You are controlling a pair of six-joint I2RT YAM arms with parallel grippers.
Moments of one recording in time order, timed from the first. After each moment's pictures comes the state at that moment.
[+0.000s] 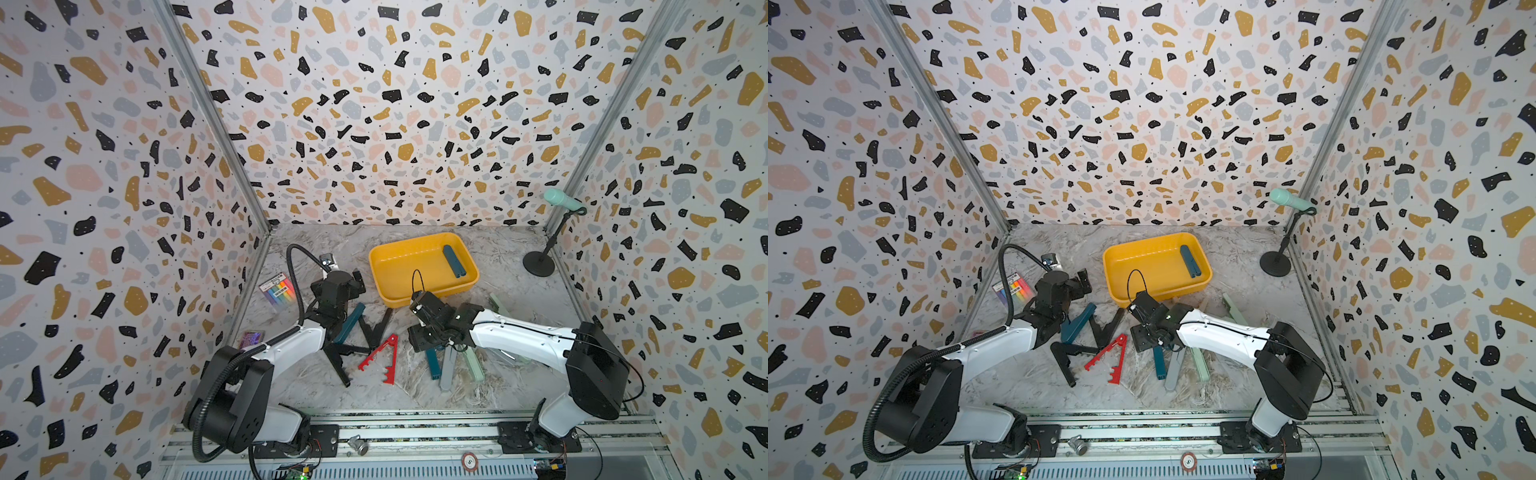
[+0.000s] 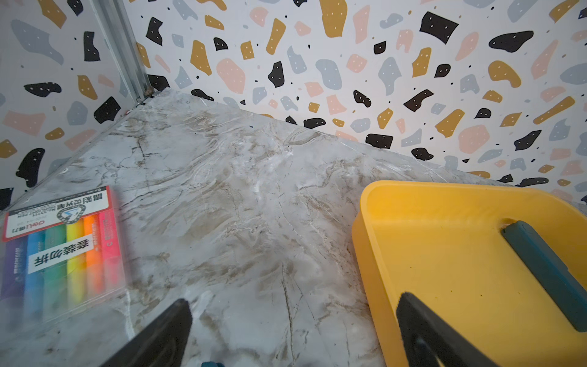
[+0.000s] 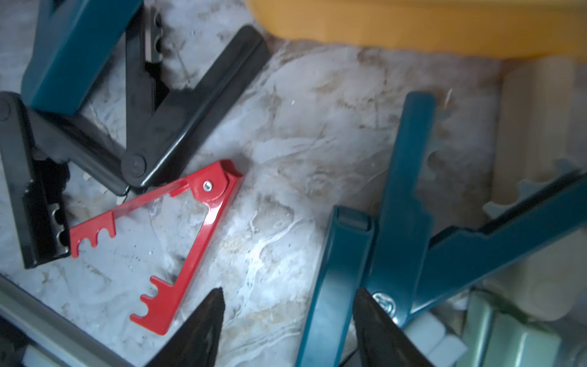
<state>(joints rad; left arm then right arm) -0.38 1.39 0.67 0.29 -0.43 -0.38 0.96 1.60 1.09 -0.60 0.06 0.55</state>
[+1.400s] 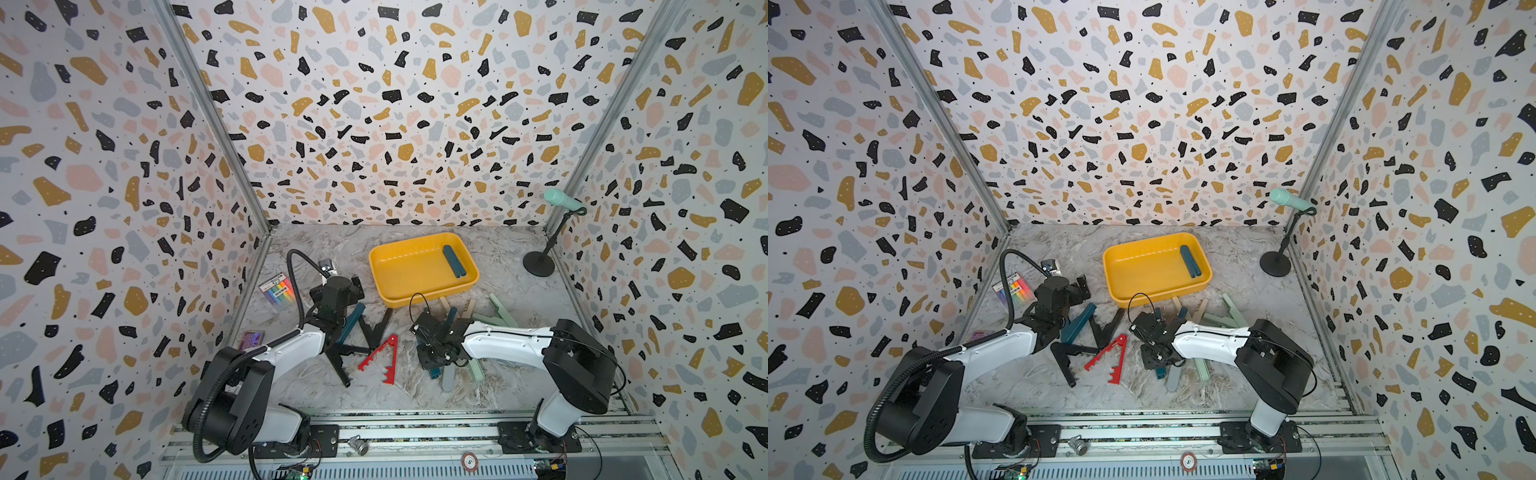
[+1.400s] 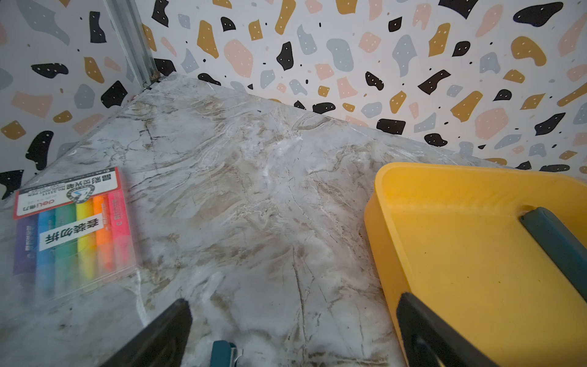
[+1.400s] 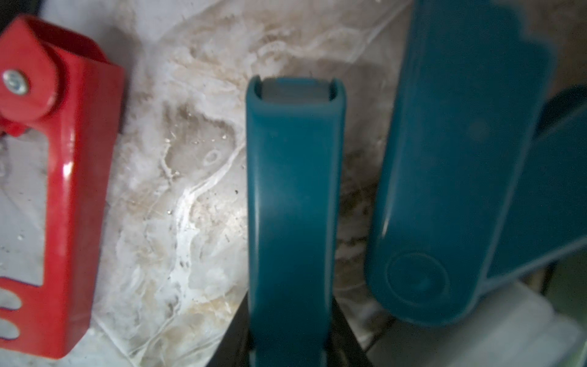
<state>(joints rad) -0.38 1.39 0.62 0.30 -0.44 -0.39 1.00 1.66 0.96 -0.57 0.05 0.65</state>
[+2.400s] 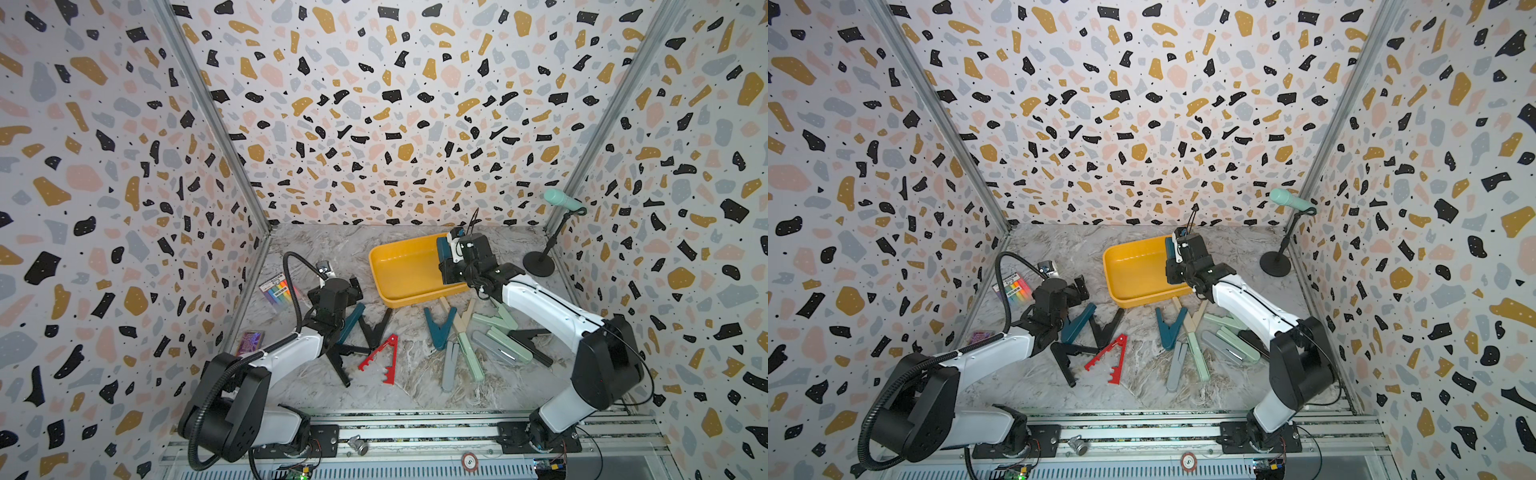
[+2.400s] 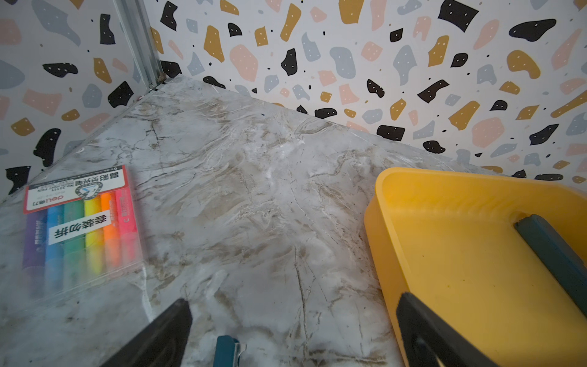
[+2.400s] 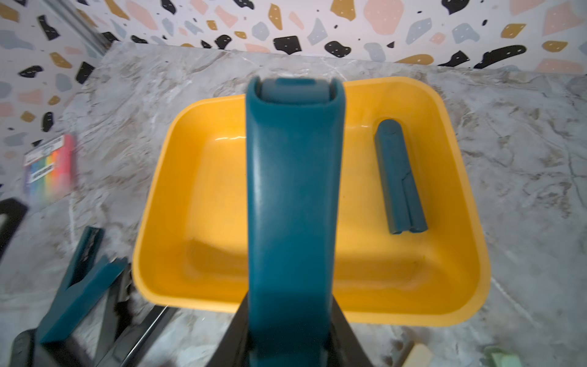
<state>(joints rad) -0.38 1.35 0.60 0.30 -0.45 -0.41 0.49 1.65 1.30 -0.33 0.01 0.23</state>
